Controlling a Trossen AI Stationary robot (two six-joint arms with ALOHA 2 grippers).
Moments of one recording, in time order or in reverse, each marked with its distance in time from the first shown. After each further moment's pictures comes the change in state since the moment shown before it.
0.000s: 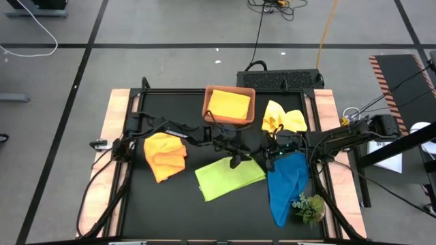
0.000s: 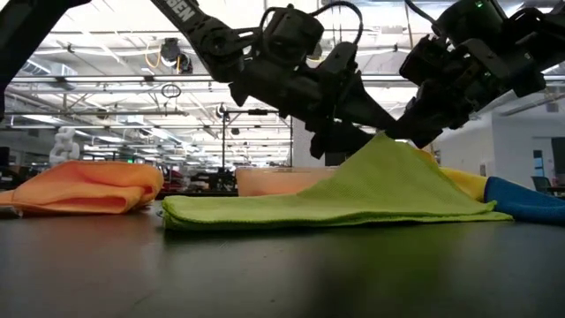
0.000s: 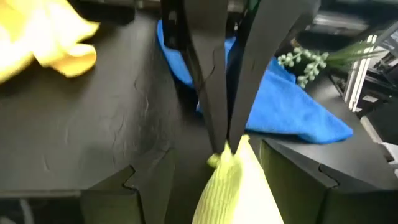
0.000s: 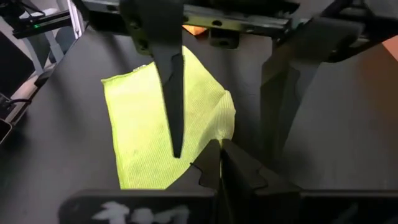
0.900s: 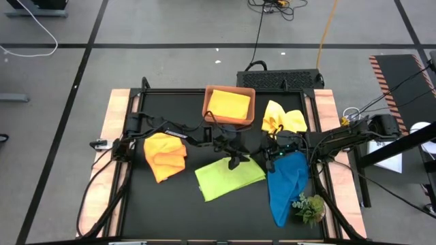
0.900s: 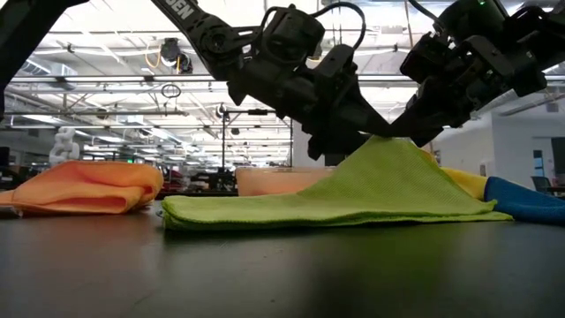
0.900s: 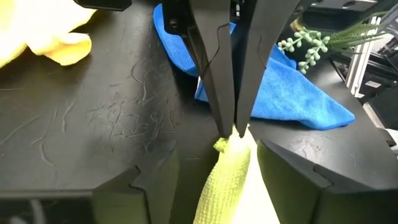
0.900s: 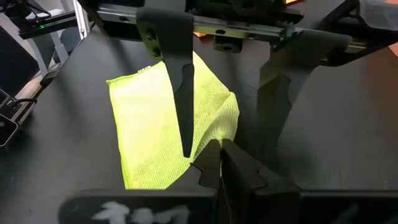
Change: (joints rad) left arm -0.007 -0.006 0.000 -0.048 0.007 0.032; right arm 0.010 0.000 0.000 0.010 0.000 -0.001
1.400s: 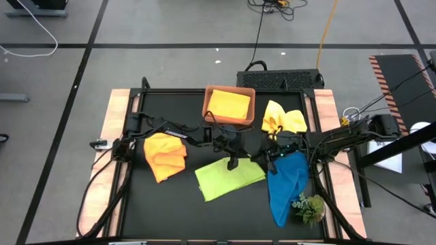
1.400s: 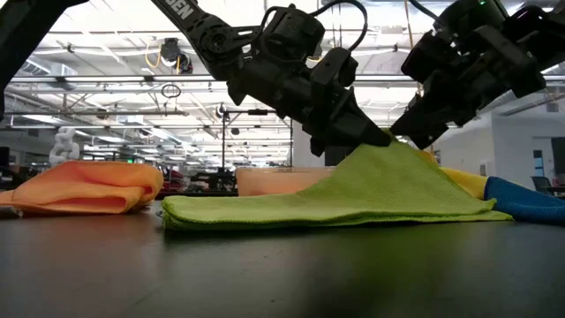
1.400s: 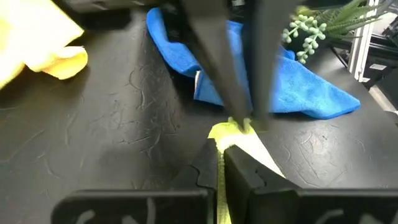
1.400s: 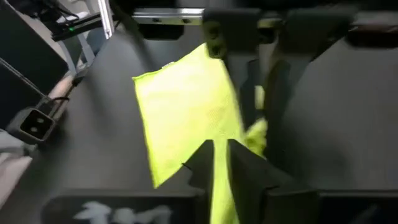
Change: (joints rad) left arm 0.000 0.000 -0.001 0.000 0.000 0.099; right arm 0.001 0.000 0.000 0.000 -0.084 0.051
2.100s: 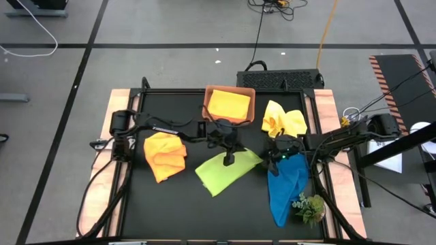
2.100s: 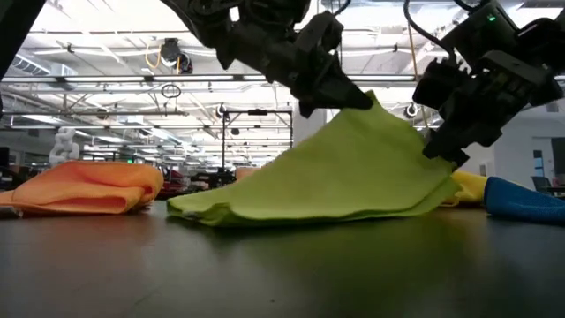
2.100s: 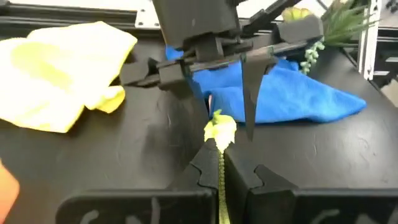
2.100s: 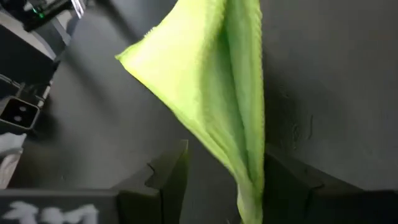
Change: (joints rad) left arm -0.001 -0.158 0.000 -0.161 -0.090 0.125; right arm 0.028 0.002 -0.066 -0.052 0.030 0.147
